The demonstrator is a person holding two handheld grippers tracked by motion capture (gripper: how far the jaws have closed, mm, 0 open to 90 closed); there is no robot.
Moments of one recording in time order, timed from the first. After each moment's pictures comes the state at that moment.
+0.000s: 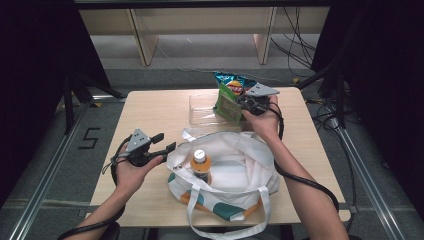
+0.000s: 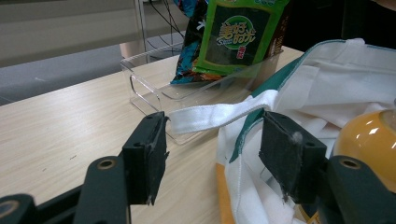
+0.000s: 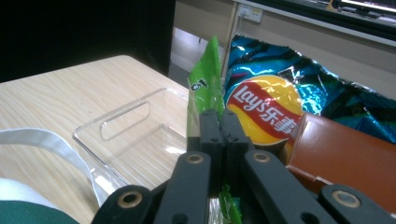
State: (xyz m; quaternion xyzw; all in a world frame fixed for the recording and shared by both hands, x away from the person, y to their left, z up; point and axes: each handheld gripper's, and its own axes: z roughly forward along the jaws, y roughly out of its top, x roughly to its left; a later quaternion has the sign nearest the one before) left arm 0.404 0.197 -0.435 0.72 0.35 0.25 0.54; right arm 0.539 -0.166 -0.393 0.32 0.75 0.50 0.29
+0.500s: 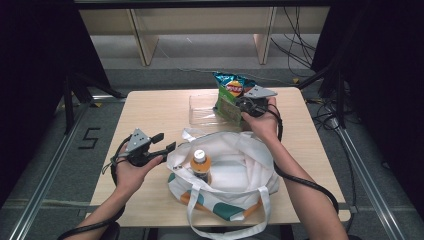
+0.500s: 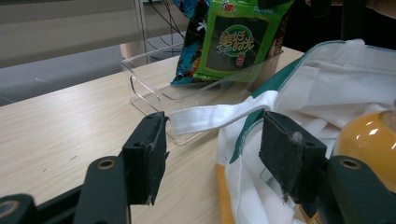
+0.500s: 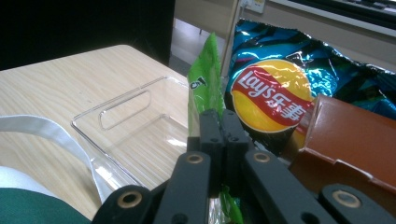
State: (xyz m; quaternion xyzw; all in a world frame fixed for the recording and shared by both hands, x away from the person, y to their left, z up) left arm 0.404 0.197 -0.435 0.72 0.35 0.25 0.54; right arm 0.540 -0.165 -0.399 0.32 0.77 0.48 0.29
